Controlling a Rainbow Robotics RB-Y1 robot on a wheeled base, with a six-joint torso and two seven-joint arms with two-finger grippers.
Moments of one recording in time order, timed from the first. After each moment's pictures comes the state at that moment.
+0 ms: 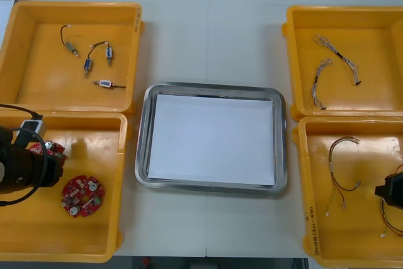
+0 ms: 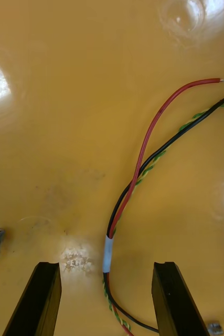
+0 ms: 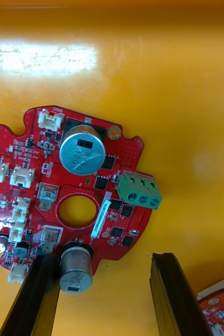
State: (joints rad) right arm 0.20 -0.49 -0.37 -1.99 -0.64 1.49 1.39; left arm 0.08 0.90 -0.10 -2.06 0.65 1.32 -1.12
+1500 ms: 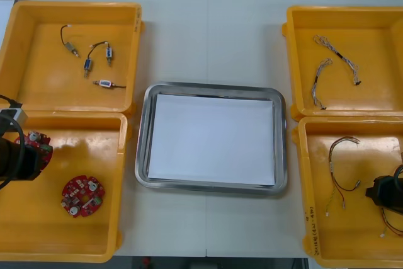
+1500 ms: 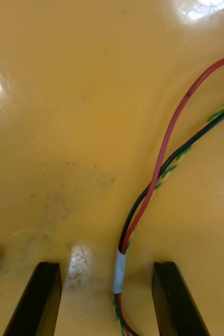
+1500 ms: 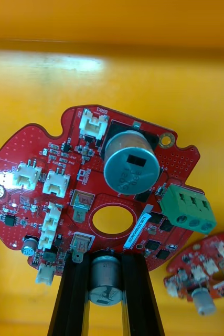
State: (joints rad) right arm 0.20 -0.48 -0.30 -1.96 -0.58 1.43 1.34; left arm 0.08 0.91 0.08 -2.17 0.76 1.55 -1.12
